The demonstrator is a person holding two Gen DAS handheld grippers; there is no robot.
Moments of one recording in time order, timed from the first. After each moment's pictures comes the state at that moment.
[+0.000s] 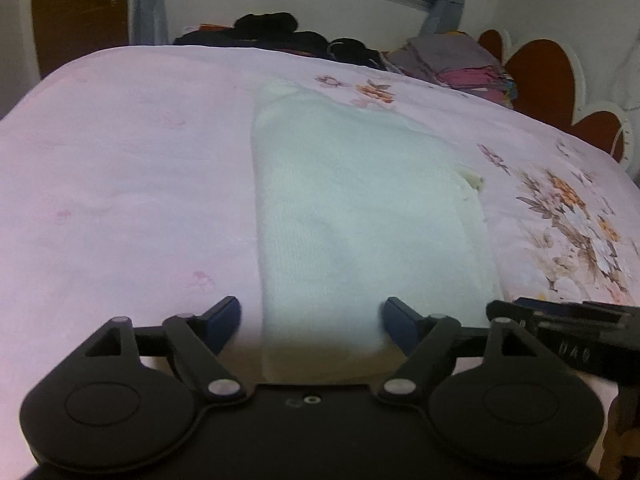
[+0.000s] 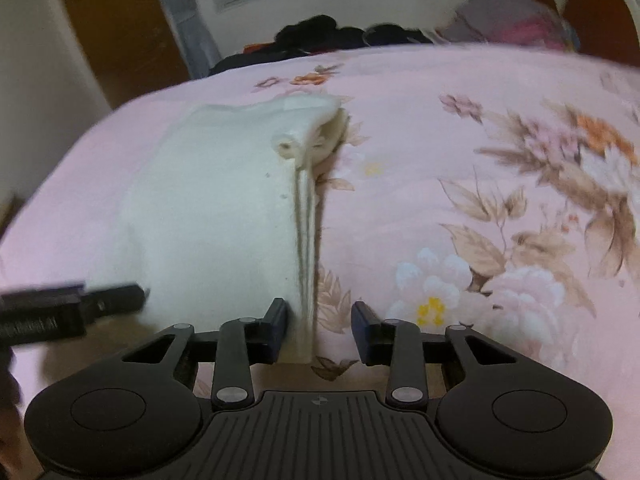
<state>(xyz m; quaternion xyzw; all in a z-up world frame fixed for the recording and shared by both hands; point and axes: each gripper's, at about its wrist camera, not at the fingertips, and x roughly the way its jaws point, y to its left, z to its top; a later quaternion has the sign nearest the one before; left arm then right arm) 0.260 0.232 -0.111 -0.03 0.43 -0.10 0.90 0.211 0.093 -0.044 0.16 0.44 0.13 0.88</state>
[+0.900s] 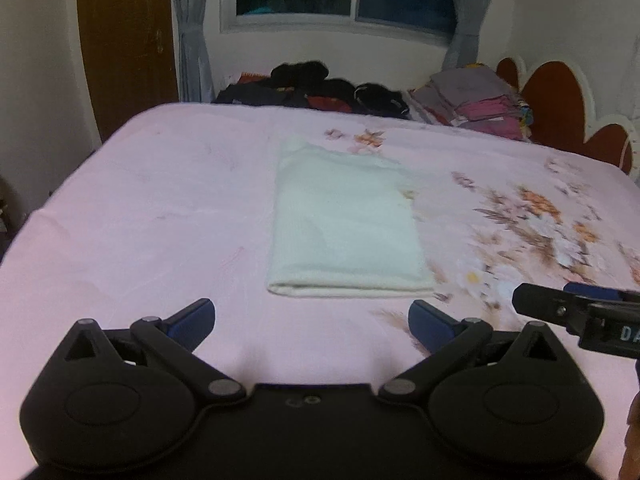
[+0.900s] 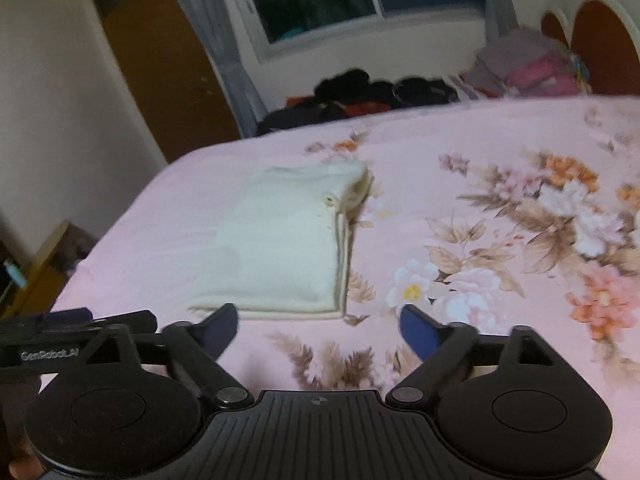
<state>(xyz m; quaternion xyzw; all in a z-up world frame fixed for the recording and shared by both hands) 0.105 0.200 -0.006 0.00 0.37 -0.04 0.93 0.085 0.028 0.060 0.21 0.35 0.18 0.89</state>
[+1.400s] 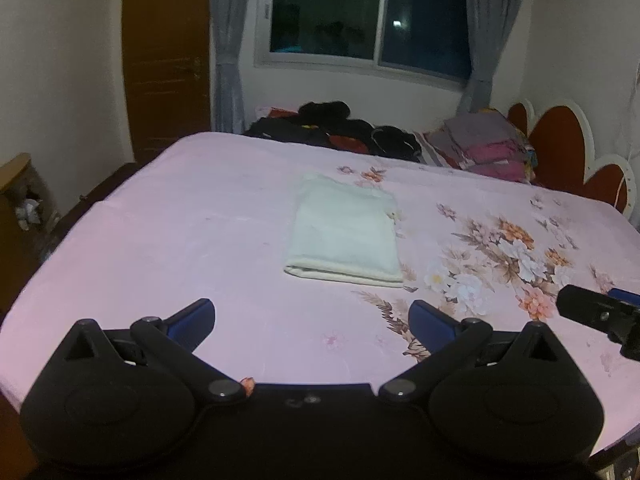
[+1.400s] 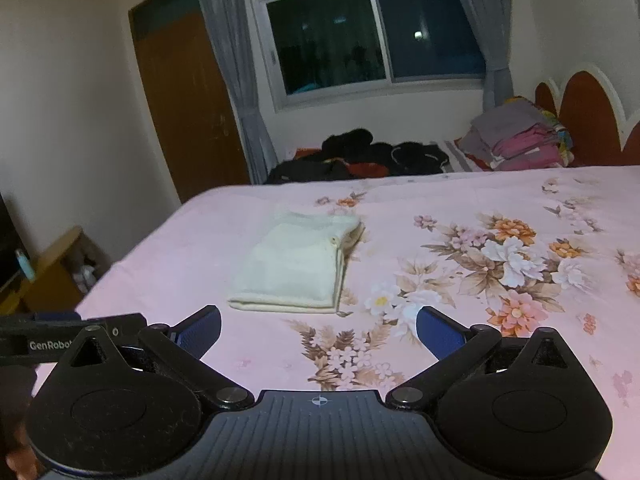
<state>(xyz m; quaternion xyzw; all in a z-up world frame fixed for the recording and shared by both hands) -0.013 0.191 0.051 -0.02 0.32 0.01 0.95 -0.045 -0.004 0.138 0.18 0.28 0.16 0.93</state>
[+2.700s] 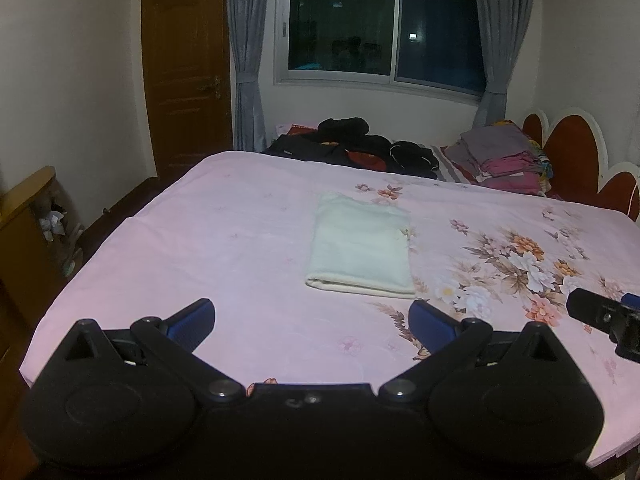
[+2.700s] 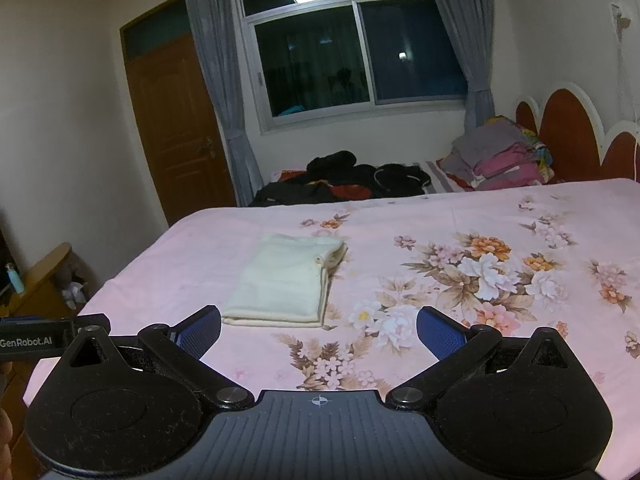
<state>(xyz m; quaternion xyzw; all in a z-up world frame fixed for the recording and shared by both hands) -0.034 0.189 0.073 -0.01 0.30 0.04 0.95 -0.073 -0.020 0.148 0.18 0.26 0.14 0.94</state>
